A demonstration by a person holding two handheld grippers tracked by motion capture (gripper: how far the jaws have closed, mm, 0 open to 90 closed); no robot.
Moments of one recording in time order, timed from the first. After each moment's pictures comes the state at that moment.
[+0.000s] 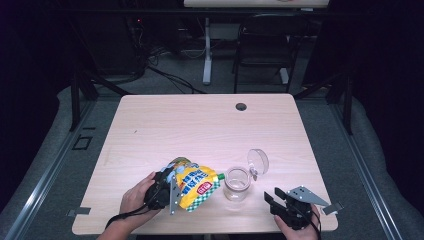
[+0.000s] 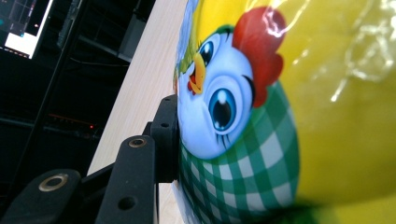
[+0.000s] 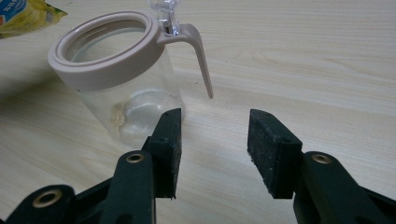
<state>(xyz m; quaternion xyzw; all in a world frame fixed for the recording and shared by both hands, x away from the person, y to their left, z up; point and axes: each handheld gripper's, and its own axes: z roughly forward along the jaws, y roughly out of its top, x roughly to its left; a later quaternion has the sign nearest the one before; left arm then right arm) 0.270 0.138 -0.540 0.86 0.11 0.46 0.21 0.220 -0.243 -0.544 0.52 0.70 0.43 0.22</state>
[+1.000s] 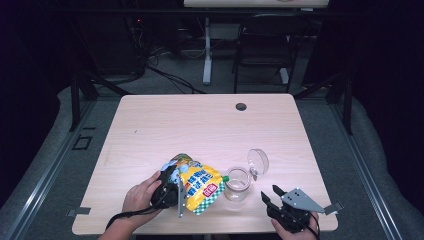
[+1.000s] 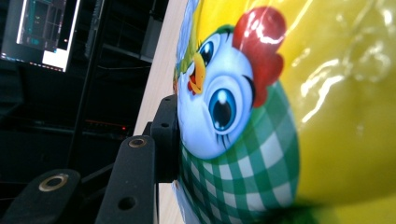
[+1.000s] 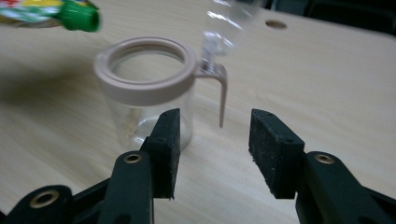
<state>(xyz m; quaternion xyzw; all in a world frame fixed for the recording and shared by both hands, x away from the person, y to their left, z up) 0.268 0.122 -0.540 0.84 0.07 0.51 0.14 0.207 -0.225 -0.523 0.44 0.73 0.43 0.29</state>
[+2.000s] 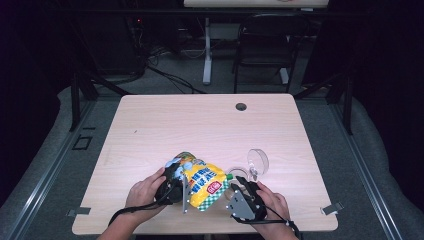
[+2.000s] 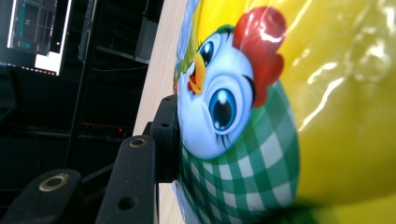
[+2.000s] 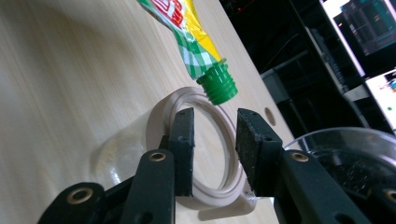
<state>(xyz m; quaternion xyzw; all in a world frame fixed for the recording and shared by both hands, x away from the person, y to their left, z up) 0.276 0.112 -0.532 0.85 0.06 0.50 0.14 0.227 -0.130 -0.514 0.14 0.84 0.26 0.47</state>
